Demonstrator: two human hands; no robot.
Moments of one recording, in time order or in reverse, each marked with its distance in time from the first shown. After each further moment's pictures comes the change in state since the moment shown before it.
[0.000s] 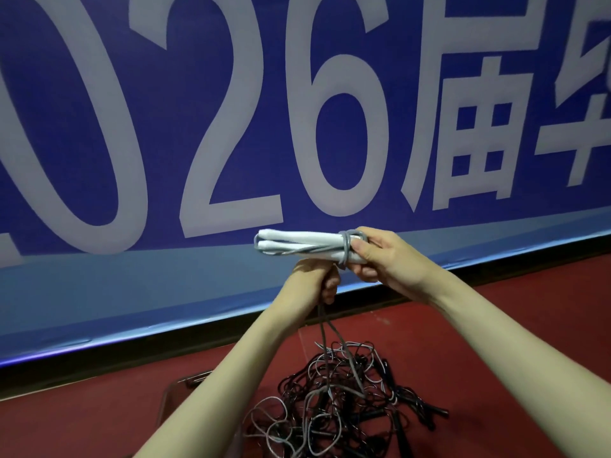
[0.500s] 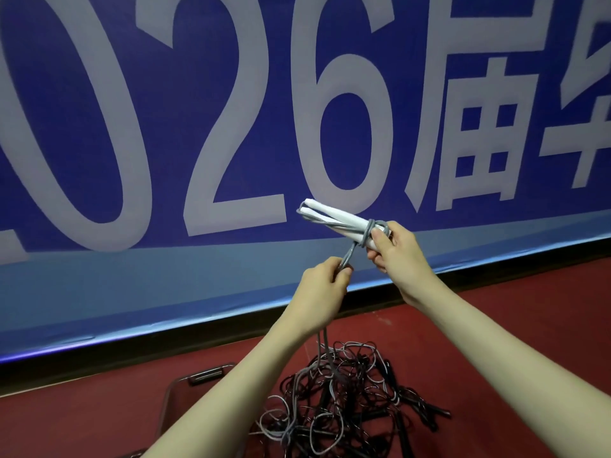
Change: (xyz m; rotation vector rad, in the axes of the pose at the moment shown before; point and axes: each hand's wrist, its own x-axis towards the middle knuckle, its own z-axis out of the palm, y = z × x) left_hand -0.005 -0.004 0.007 0.522 0.107 0.094; right_hand 0.017 0.027 0.006 -0.110 0.552 0.032
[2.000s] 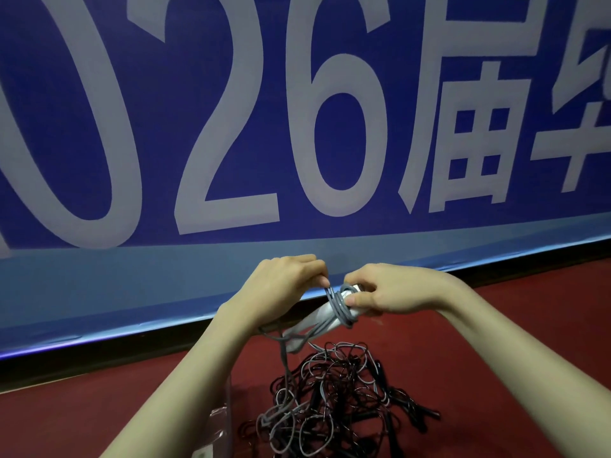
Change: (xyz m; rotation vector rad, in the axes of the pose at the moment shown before) left_hand 0.009 -0.022 -0.046 0.700 -0.049 0.525; right_hand -0.021 -0.041 -0.025 -0.906 -0.886 -0.073
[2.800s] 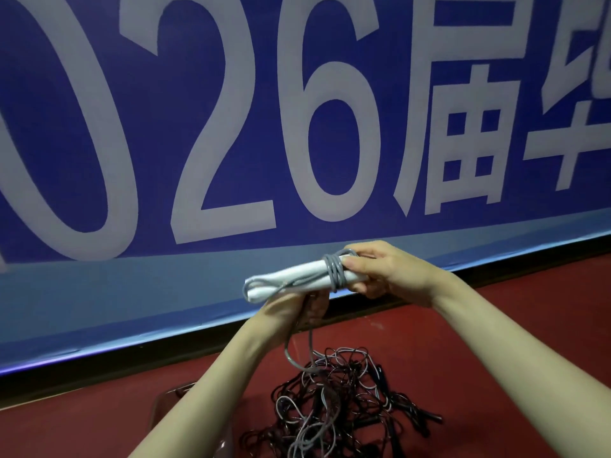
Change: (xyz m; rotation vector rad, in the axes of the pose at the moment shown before) left_hand 0.007 0.027 0.029 -1.459 -0.056 -0.651; right_hand 0.003 0.014 -0.003 0.843 0.160 -0.253
